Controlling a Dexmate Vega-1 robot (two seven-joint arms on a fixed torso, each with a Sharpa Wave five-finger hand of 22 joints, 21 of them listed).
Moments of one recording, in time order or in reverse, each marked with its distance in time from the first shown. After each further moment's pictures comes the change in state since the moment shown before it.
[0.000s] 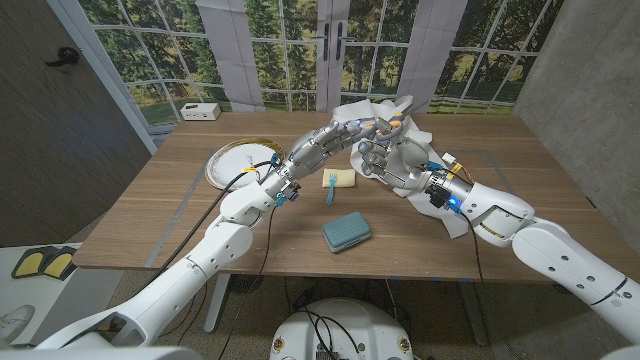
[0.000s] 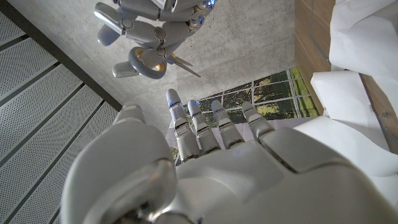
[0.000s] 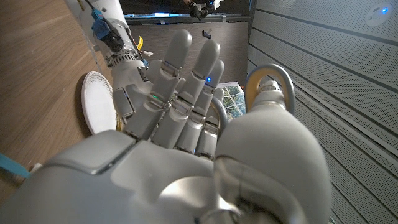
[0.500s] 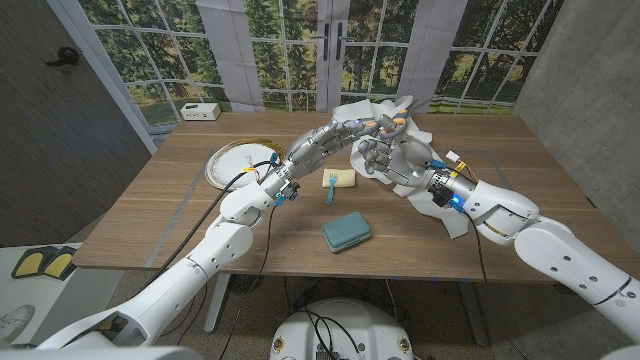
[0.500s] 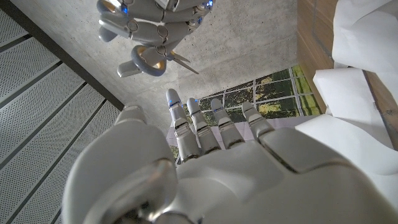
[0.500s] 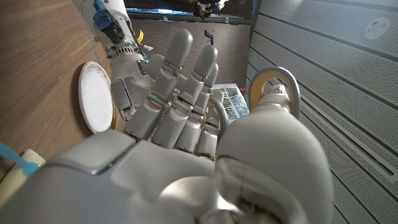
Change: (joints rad) left arm -0.007 -0.009 -0.001 0.015 -0.003 -0.013 -0.008; left_hand 0.000 0.010 0.004 -0.004 -0.006 0.005 -0.005 0.000 0.000 0.023 -0.009 0.008 0.006 0.012 -0.001 0.008 0.005 0.000 0.000 0.000 0.000; right arm -0.011 -0.014 0.019 0.000 -0.044 0.041 0.006; right_hand -0.026 -0.010 -0.084 0.040 0.017 -0.031 -0.018 -0.002 -0.075 -0.183 0.112 -0.200 -0.106 -0.112 0.009 -0.090 -0.241 0.004 -0.005 -0.036 -0.002
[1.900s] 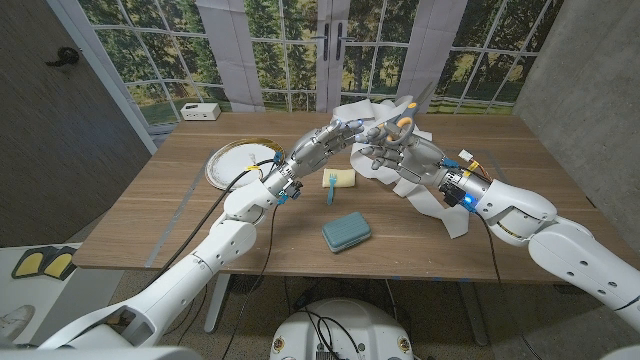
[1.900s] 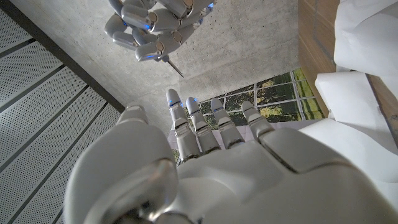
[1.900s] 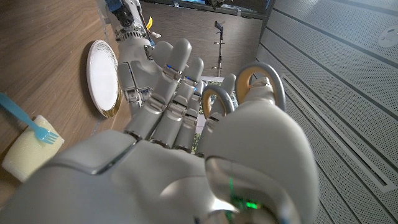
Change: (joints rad) left arm -0.022 -0.017 0.012 0.034 0.002 -0.007 -0.030; left_hand 0.003 0.013 0.004 -0.004 0.000 0.013 -0.013 -0.008 -0.005 0.011 -0.004 0.011 0.009 0.007 0.000 0.000 0.000 0.003 0.003 0.000 0.000; right arm -0.065 -0.037 0.069 -0.021 -0.047 0.032 -0.044; right_hand 0.151 0.100 0.013 -0.046 -0.018 0.260 0.043 0.185 0.183 -0.137 -0.020 -0.180 -0.081 -0.213 0.094 0.024 -0.250 -0.101 0.034 -0.049 0.000
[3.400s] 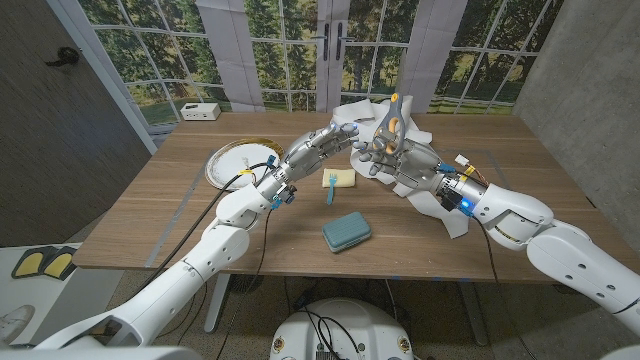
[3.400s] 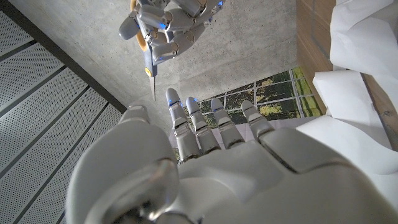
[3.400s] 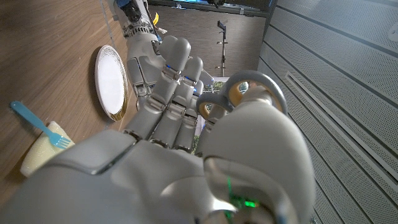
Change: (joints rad) left arm 0.045 0.039 -0.019 -0.050 -0.006 -0.010 0.013; left_hand 0.013 0.013 0.008 -0.008 0.000 0.017 -0.006 -0.003 0.000 0.002 -0.002 0.000 0.000 0.000 0.000 0.005 0.005 0.005 0.005 0.004 0.005; right arm -0.007 0.000 -0.014 -0.002 0.006 -0.015 -0.014; right_hand 0.027 0.018 0.009 -0.026 -0.044 -0.121 -0.016 0.522 0.662 0.009 0.029 -0.019 0.049 -0.011 0.002 0.047 -0.002 -0.006 -0.002 0.023 0.003
